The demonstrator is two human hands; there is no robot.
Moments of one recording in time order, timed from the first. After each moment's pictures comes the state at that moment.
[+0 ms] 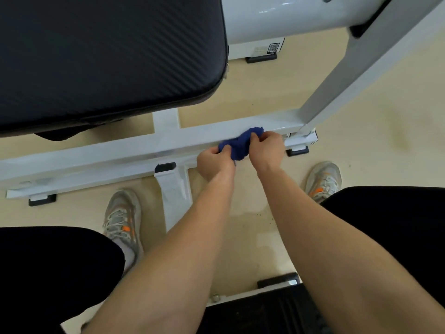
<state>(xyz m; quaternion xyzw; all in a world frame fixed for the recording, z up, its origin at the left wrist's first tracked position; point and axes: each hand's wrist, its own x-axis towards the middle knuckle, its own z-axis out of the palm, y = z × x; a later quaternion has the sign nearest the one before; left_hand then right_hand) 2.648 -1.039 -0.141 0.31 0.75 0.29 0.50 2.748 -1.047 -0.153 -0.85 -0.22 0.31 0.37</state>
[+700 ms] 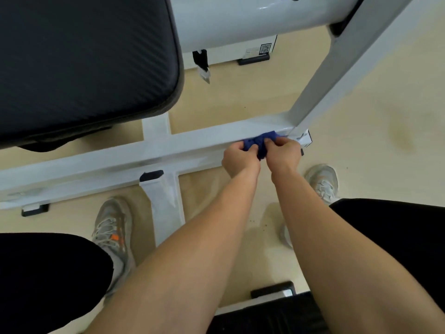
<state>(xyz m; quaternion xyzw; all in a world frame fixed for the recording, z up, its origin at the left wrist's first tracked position) 2.732 -1.045 -0.151 0.38 0.72 0.25 0.52 2.808 -1.062 -0.166 -0.83 -0.14 0.33 0.43</state>
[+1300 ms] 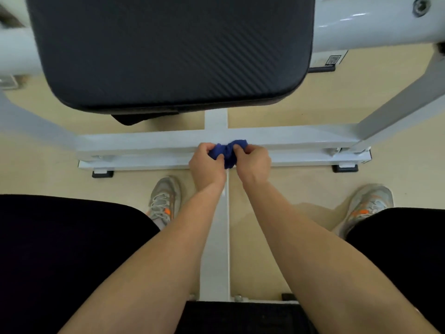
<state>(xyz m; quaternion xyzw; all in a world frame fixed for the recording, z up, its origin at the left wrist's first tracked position) 2.529 -1.033 -0.132 0.47 0.76 0.30 0.32 2.621 -1.032 -0.147 -0.78 -0.30 0.42 0.36</state>
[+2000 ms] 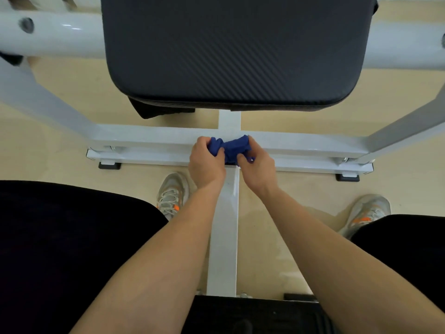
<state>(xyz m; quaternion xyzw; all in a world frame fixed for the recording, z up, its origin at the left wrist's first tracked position) 2.477 -1.024 -0.140 0.50 0.75 0.33 0.27 2.597 -1.049 -0.134 -0.71 -0.48 0.41 0.32</state>
